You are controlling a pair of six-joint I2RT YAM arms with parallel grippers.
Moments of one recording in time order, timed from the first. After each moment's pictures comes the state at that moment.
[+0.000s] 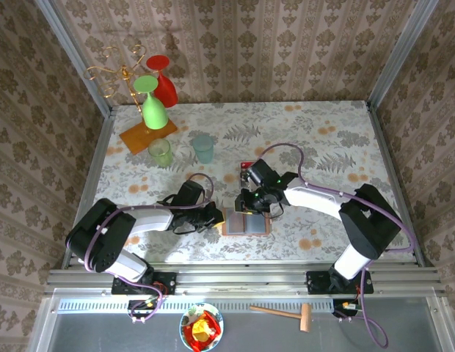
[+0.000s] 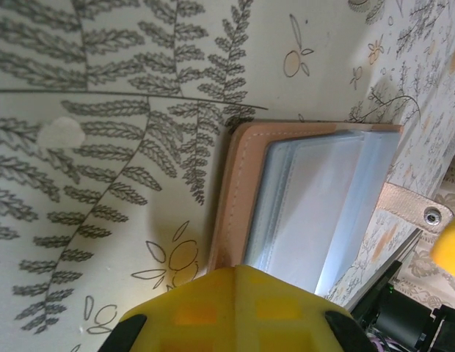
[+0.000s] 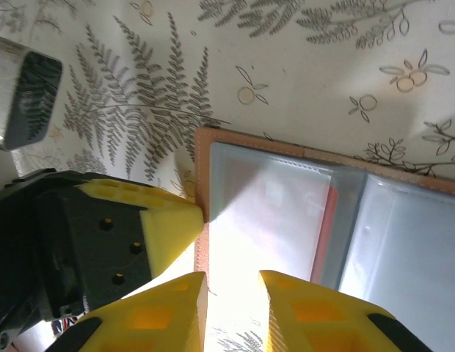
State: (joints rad) left arm -0.67 1.49 0.48 0.09 0.54 -1.02; right arm 0.70 1.64 0.98 -0.42 -0.37 0.78
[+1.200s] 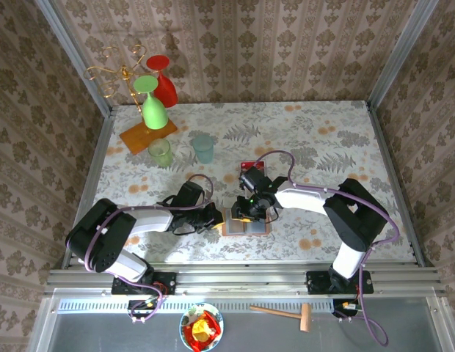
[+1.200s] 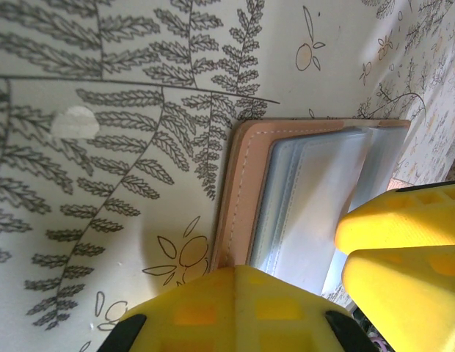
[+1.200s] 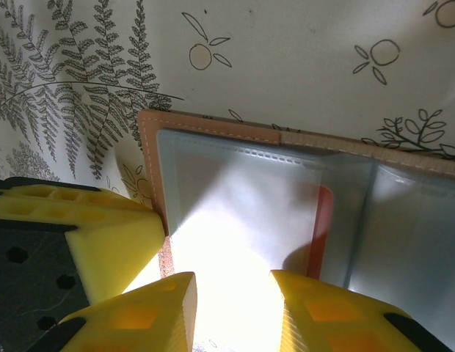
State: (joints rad) left arm -0.67 1.49 0.47 0.10 0.54 -1.02; right arm 0.74 1.73 0.97 -0.39 -0.37 0.82
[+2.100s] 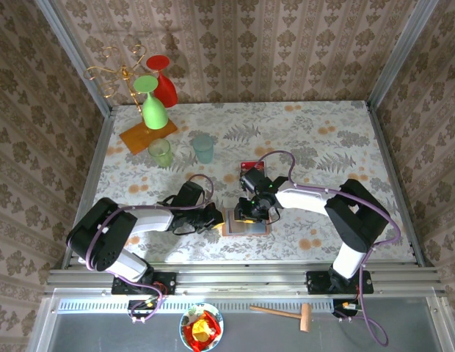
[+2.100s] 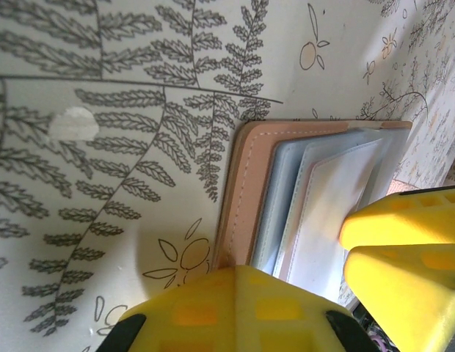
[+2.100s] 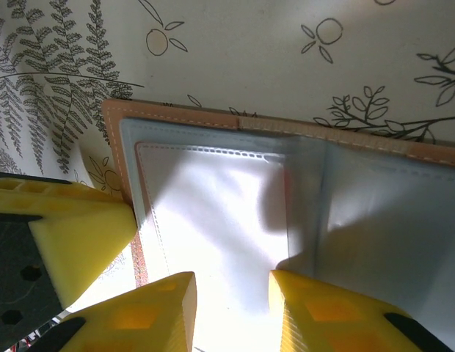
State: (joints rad) left arm -0.67 1.50 0.47 0.10 0.55 -1.02; right arm 0.74 1.72 0.97 -0.45 -0.34 0.81
